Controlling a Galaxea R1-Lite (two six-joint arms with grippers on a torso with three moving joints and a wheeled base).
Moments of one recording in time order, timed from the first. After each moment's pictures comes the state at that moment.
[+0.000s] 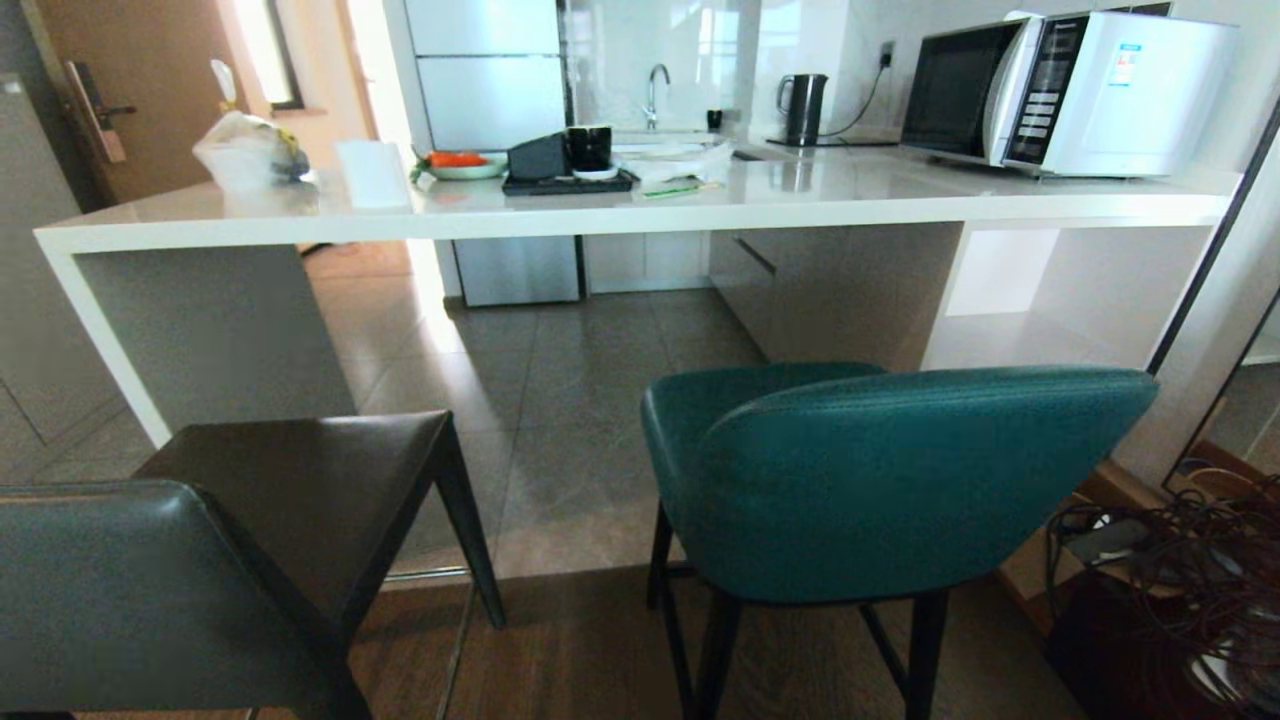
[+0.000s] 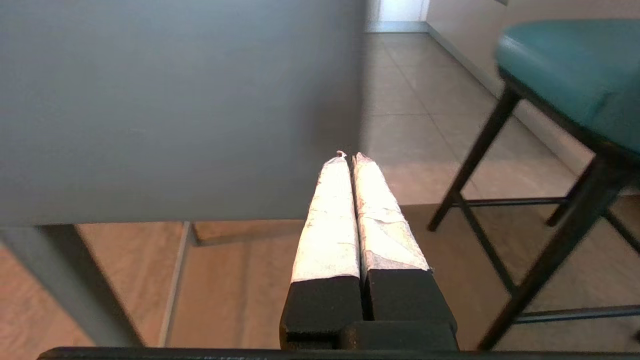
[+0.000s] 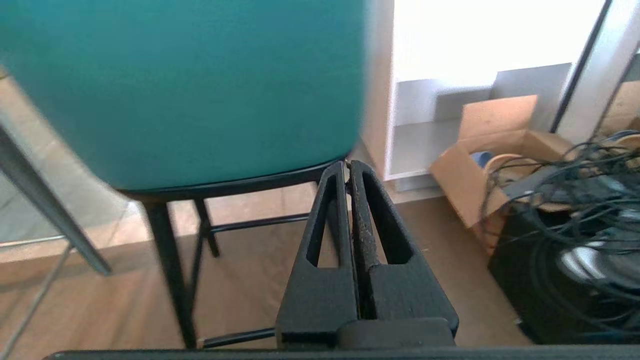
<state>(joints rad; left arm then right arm) 0.00 0.00 0.00 0.00 0.00 -0.01 0.00 0.00 0.00 -0.06 -0.02 0.03</state>
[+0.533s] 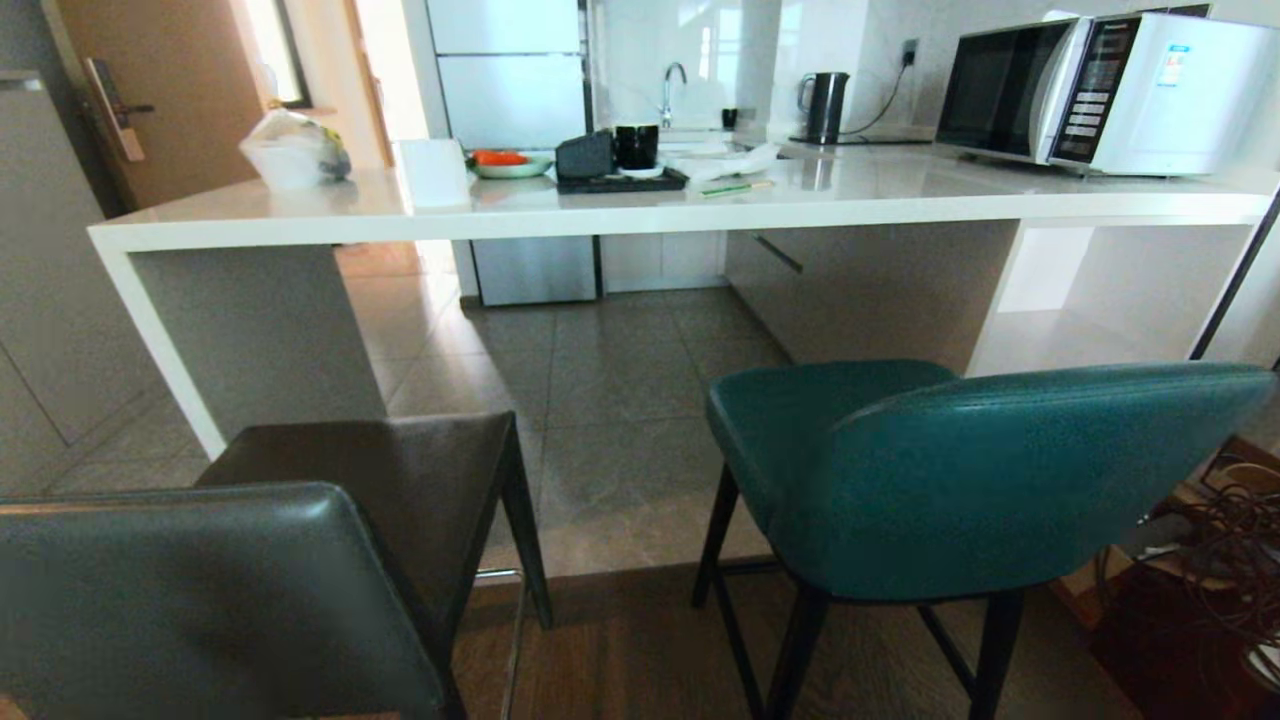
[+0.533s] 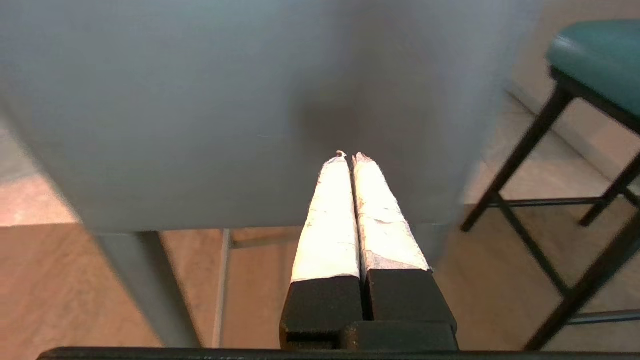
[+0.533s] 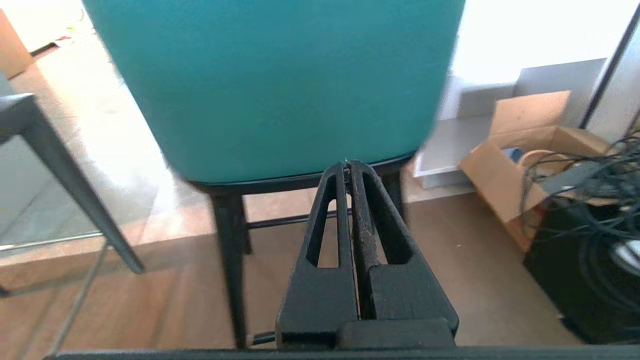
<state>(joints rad) 0.00 0.00 0.00 0.00 0.00 -0.01 0.00 0.00 0.00 -0.06 -0.02 0.03</state>
